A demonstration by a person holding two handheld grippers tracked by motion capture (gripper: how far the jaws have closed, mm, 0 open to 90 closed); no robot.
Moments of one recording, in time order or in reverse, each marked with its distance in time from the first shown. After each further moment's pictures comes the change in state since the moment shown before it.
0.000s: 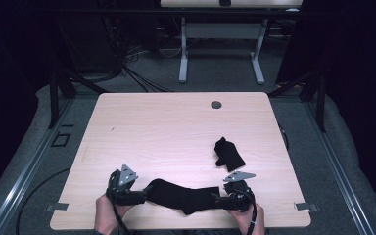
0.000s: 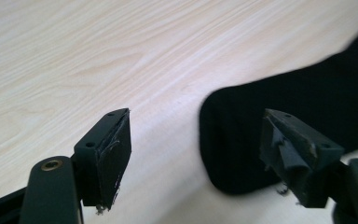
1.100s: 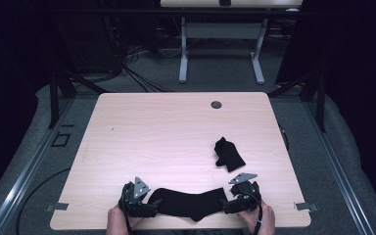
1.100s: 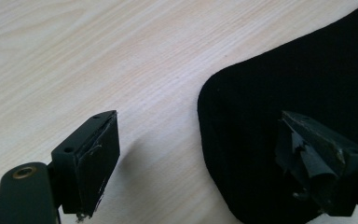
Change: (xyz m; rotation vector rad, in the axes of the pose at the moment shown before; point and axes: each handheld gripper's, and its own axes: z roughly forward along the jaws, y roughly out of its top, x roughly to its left) left arm -0.037 -0.027 0.012 0.018 -0.033 0.017; right arm -0.023 -0.013 0.002 0.097 -0.077 -0.091
